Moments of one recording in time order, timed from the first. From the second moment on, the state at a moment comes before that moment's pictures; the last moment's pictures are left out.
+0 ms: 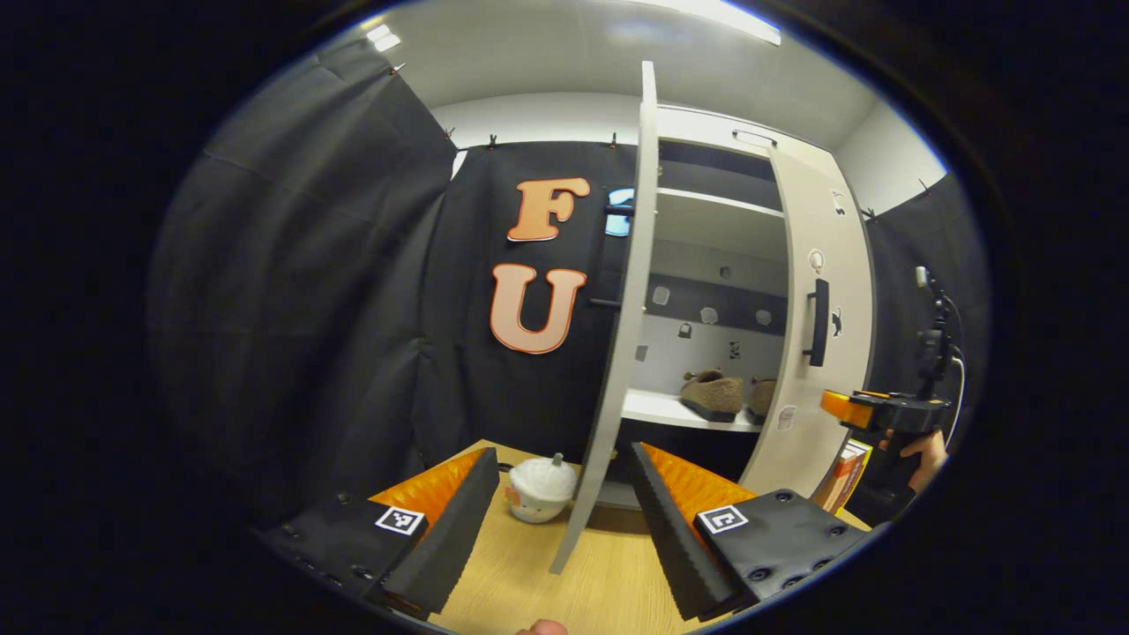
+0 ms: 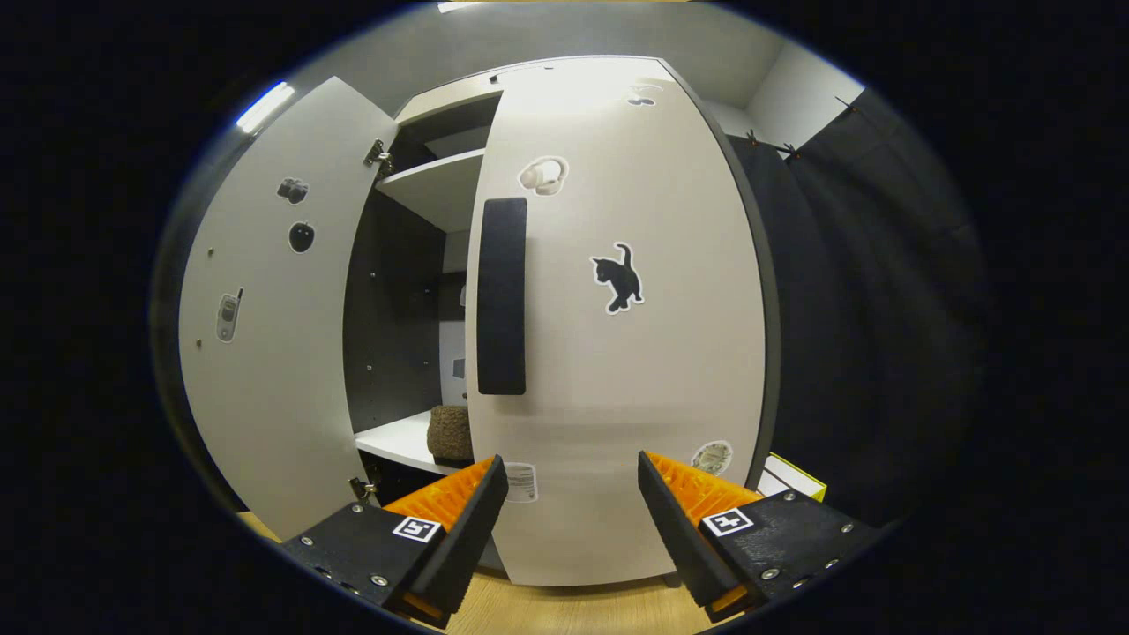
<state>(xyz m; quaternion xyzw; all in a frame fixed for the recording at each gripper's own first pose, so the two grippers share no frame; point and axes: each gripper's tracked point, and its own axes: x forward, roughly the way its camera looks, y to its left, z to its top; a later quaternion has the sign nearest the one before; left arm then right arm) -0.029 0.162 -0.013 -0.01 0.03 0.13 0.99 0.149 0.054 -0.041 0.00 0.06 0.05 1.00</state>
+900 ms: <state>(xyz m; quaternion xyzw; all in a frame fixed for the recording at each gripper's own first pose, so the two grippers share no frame) 0.061 0.190 -0.026 -0.03 0.04 0.10 0.99 0.029 -0.006 -0.026 -0.02 0.06 0.00 1.00</state>
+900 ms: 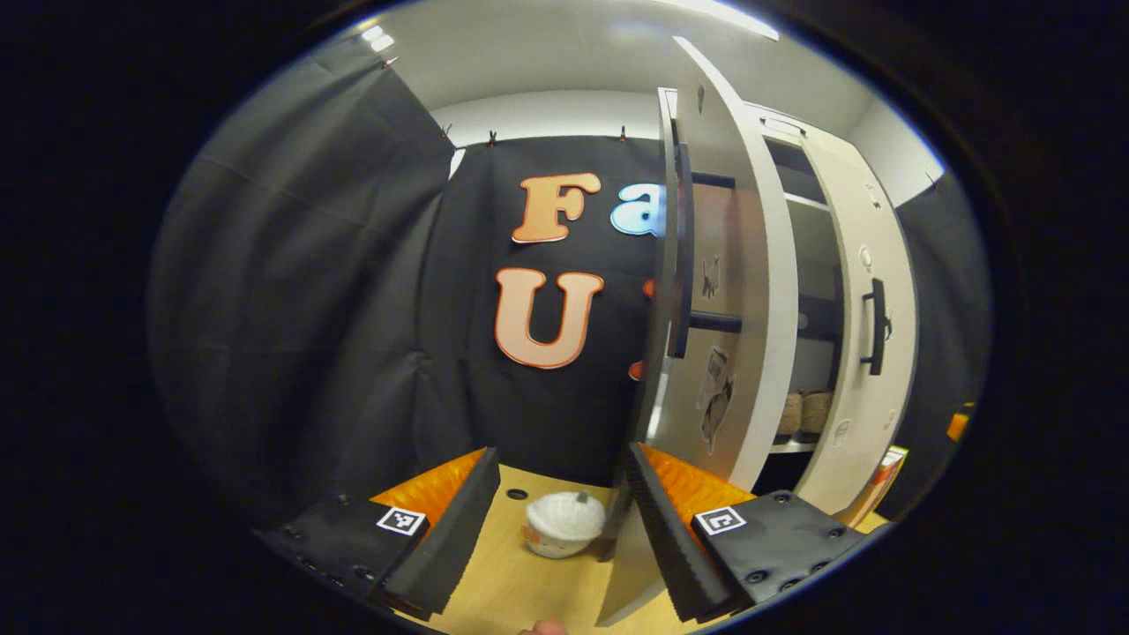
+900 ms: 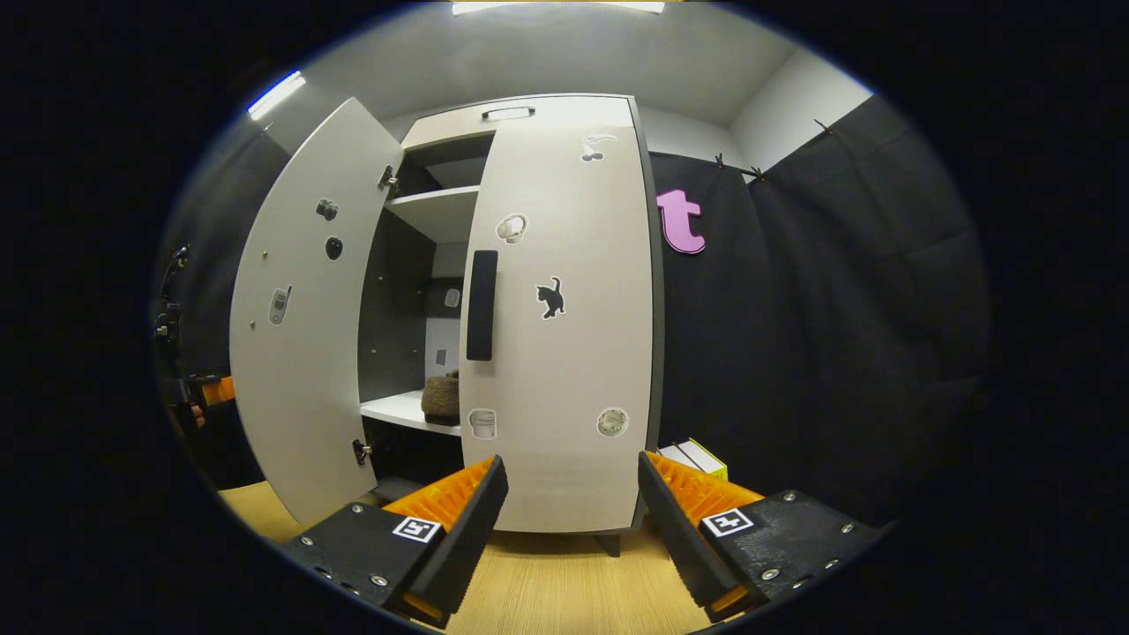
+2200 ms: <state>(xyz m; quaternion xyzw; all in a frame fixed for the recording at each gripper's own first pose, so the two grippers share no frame) 0.183 -0.018 -0.046 0.02 0.04 -0.08 1.00 0.019 -0.055 -0.020 -0.02 0.06 -0.05 1.00</state>
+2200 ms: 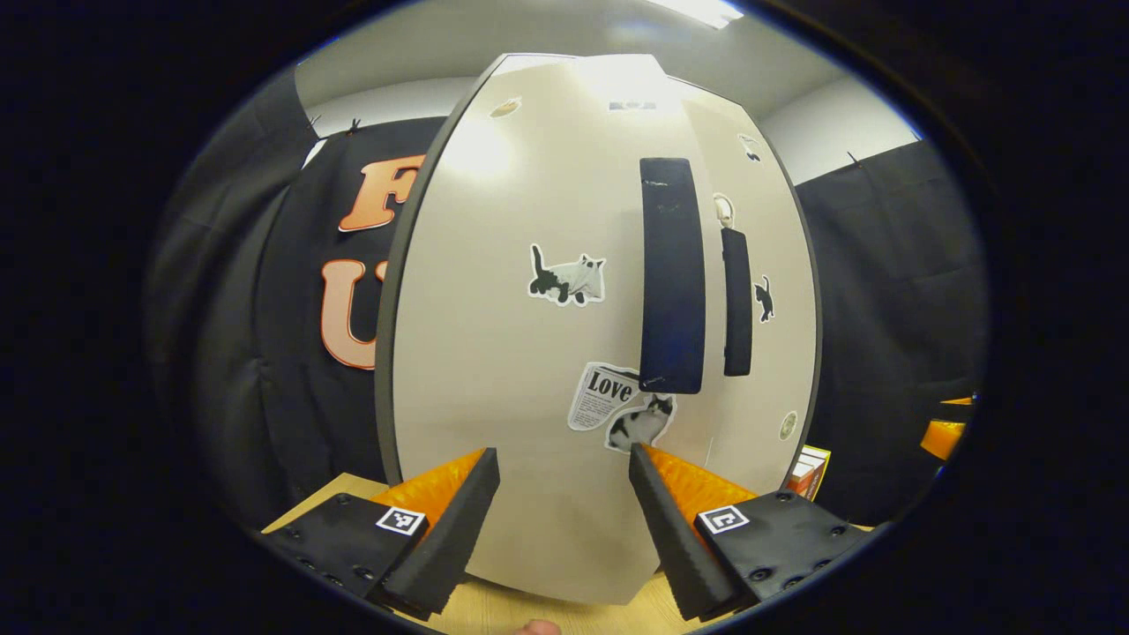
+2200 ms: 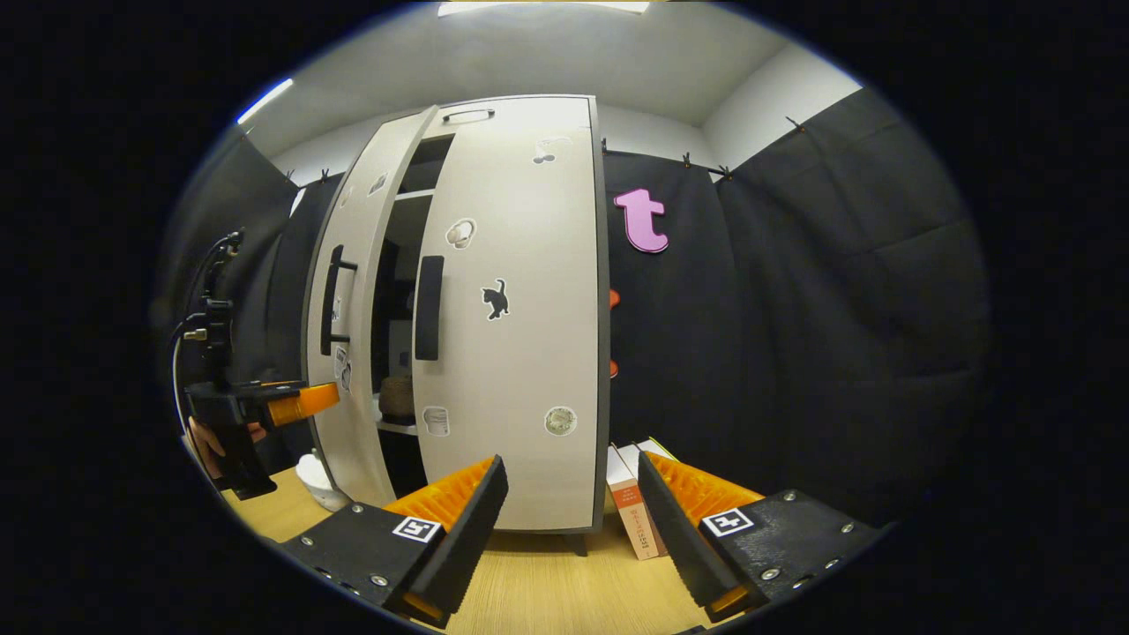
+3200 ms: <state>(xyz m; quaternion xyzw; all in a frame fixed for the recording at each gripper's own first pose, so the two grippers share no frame) 0.209 -0.034 -0.048 0.03 0.04 -0.07 1.00 0.027 -0.069 -0.014 -0.01 0.05 -0.06 1.00</state>
